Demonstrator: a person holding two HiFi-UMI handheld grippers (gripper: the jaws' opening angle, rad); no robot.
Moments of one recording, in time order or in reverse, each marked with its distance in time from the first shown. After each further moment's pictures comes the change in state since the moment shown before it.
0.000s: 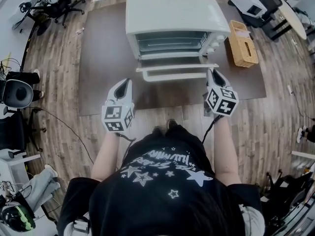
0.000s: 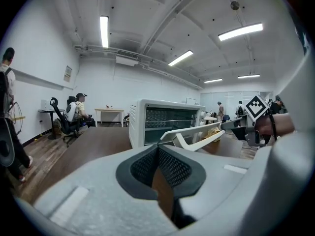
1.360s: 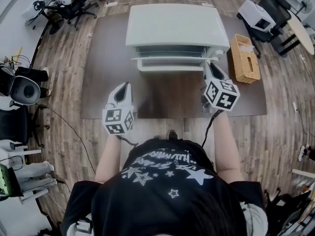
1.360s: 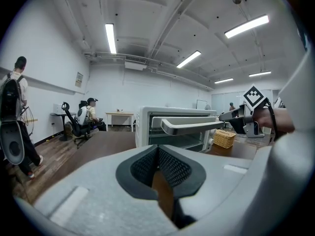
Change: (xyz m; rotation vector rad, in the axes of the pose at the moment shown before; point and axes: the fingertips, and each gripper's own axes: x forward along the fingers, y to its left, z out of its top) left arm 0.016 0.000 0.027 -0.019 -0.033 0.139; right arm 0.047 0.006 0.081 0.033 -0.081 0.130
